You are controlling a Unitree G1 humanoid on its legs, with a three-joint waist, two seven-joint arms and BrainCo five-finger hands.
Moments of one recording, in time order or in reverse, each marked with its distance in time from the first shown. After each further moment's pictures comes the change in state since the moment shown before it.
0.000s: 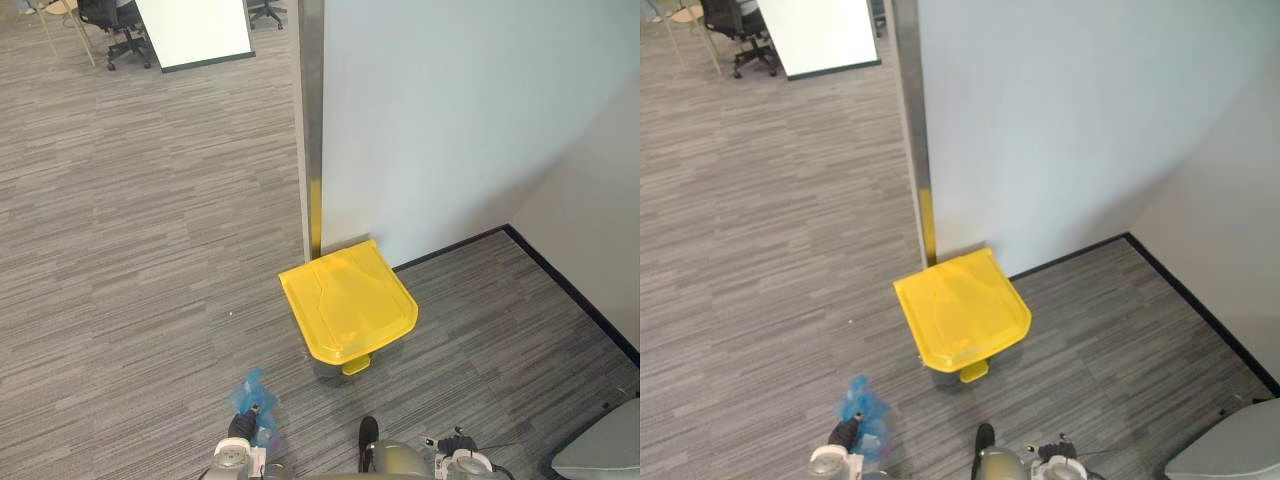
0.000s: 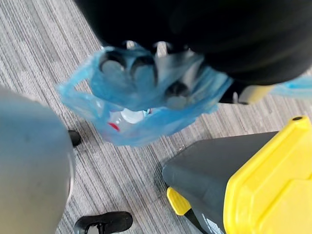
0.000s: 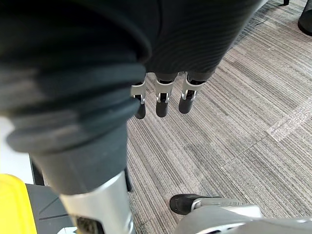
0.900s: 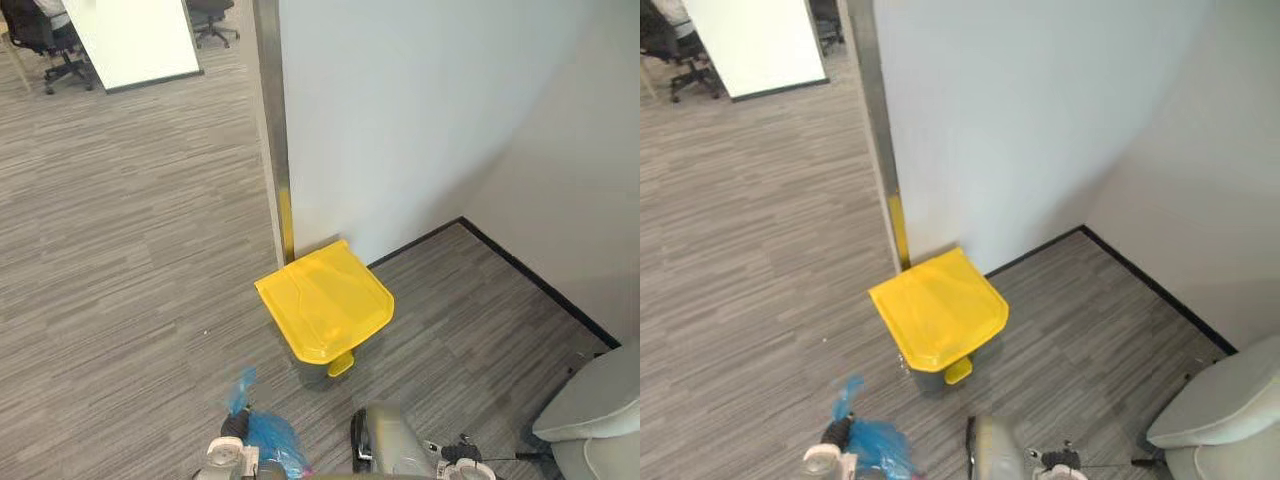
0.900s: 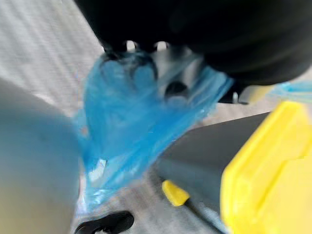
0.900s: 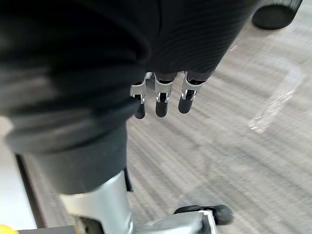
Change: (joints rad) left arm -0.003 0.013 0.008 -0.008 0.013 0.002 -0.001; right arm 0.083 0.048 -0.028 -0.139 0.009 0.010 0.001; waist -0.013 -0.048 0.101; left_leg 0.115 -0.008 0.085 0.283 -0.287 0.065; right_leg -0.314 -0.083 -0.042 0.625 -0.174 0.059
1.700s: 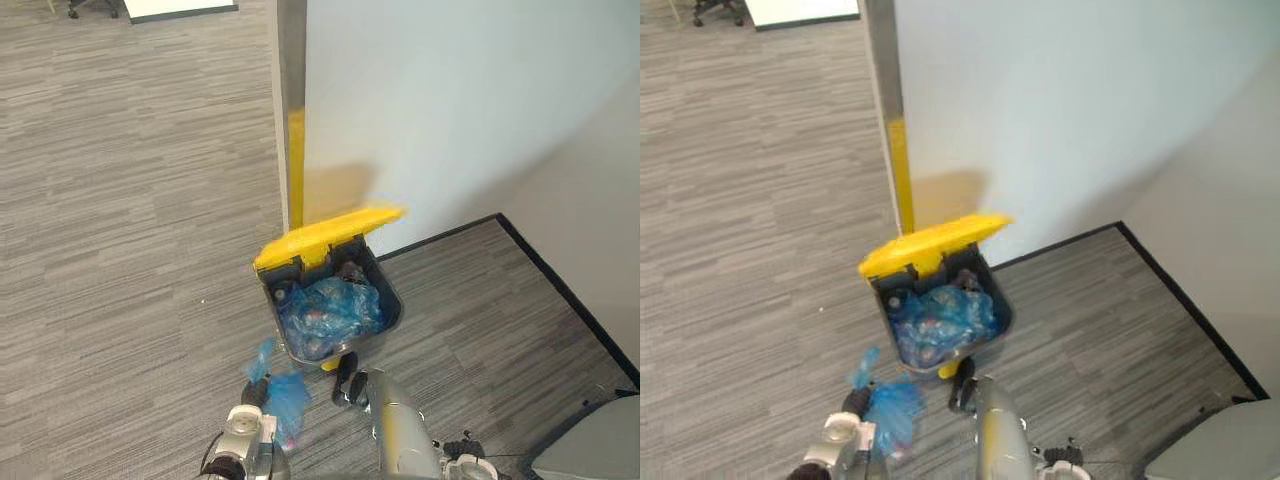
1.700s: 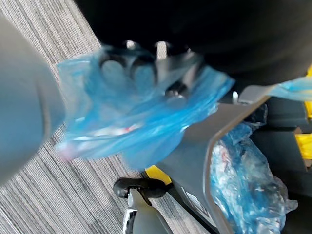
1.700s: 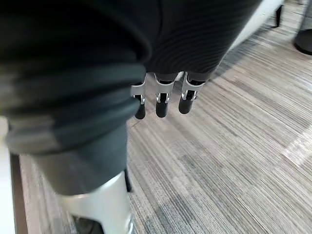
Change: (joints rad) left arm -0.143 -0.073 0.014 0.004 0.073 -0.004 -0.011; right arm -0.029 0.008 -0.015 -0.084 -0.052 0.030 -0.003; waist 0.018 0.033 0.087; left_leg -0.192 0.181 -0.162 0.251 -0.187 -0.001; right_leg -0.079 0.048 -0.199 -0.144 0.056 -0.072
